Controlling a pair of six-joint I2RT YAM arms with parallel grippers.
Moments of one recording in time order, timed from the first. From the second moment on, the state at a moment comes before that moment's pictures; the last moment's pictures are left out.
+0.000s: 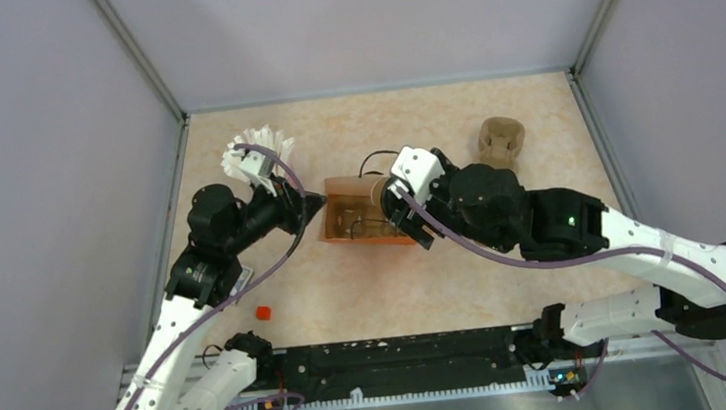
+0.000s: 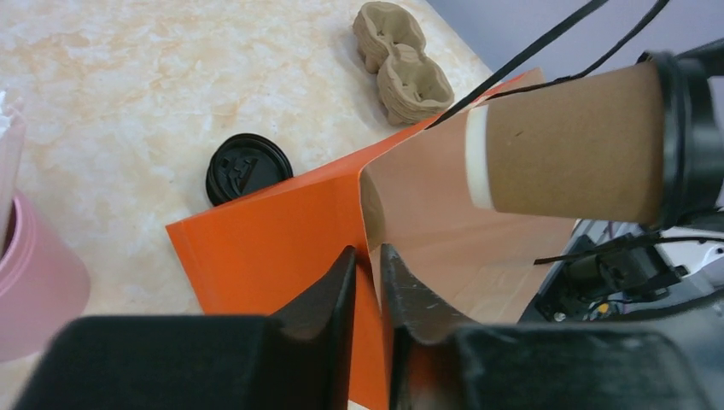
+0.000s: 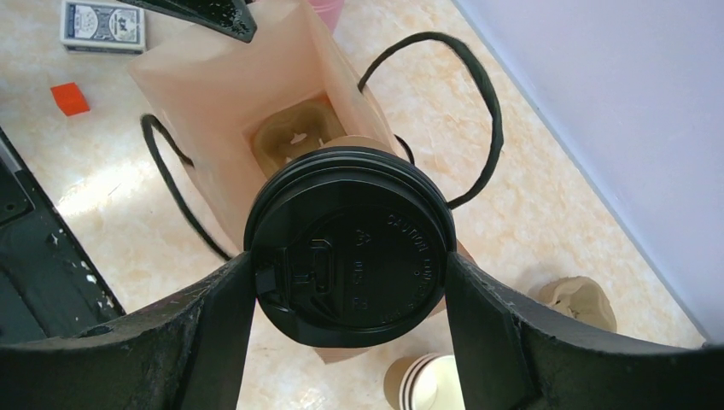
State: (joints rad) left arm -0.37 0.78 0.88 -0.28 0.47 -0.31; right arm 1.25 1.11 1.43 -0.72 0.45 -0.16
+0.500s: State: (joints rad) left arm -0.37 0.81 1.02 -0.60 0.34 -0.27; right arm 1.25 1.19 1.43 -0.72 0.35 -0.26
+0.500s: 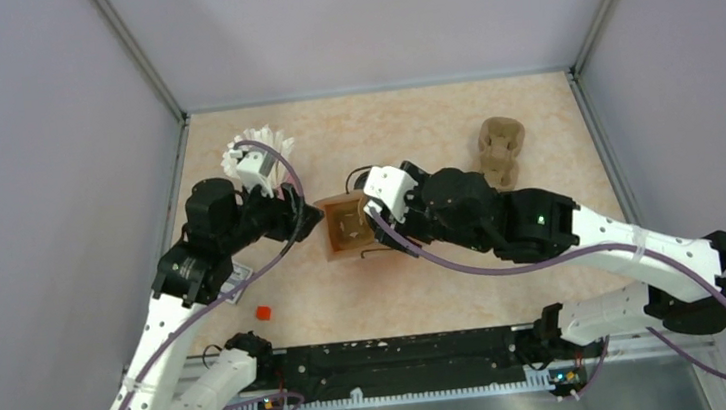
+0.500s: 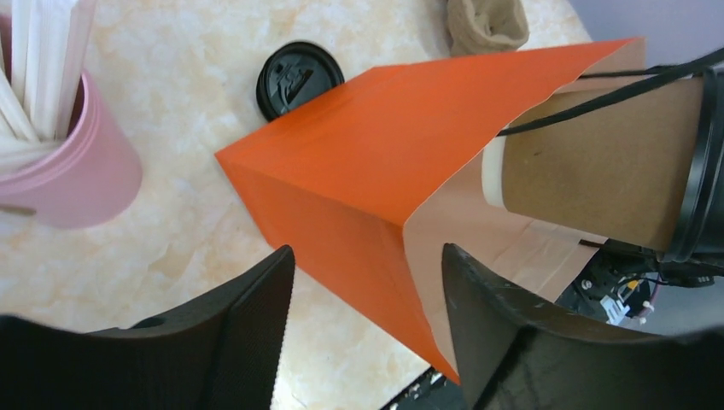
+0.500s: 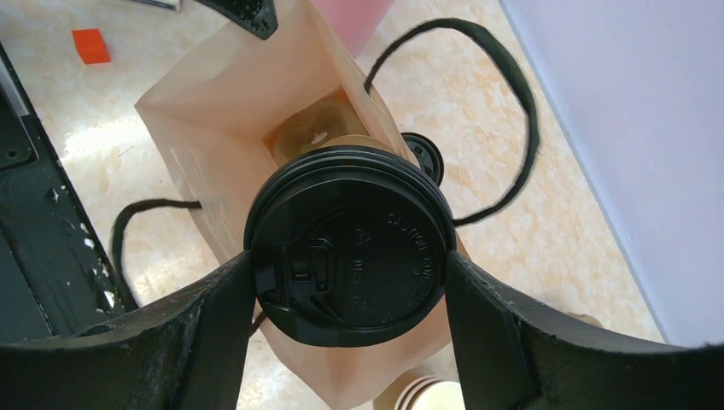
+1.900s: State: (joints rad) left arm -0.37 0.87 0.91 -0.54 0.54 -0.40; right arm 1.25 1.24 1.17 -0.53 0.29 -0.58
